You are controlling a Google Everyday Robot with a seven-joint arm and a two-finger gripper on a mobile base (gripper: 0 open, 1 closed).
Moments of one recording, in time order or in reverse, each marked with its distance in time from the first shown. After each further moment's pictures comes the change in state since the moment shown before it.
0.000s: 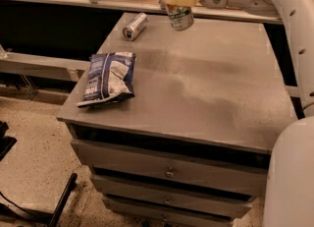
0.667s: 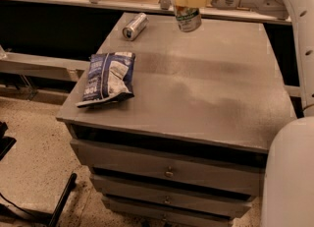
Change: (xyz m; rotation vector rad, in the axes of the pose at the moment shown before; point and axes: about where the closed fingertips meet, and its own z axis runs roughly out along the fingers) arm -0.005 0.017 -0.025 -0.102 -0.039 -0.043
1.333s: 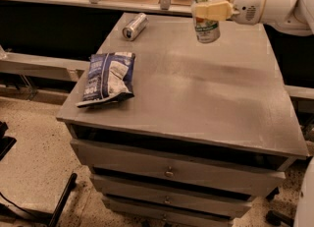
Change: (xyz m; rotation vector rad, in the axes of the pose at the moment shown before) arm 0.030 -0.001 -0.056 0.089 -0.013 0.042
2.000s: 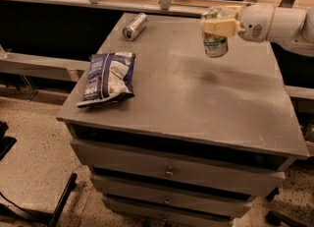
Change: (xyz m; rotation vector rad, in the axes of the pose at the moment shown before) arm 0.040 0.000 -0.027 0.103 0.028 0.046
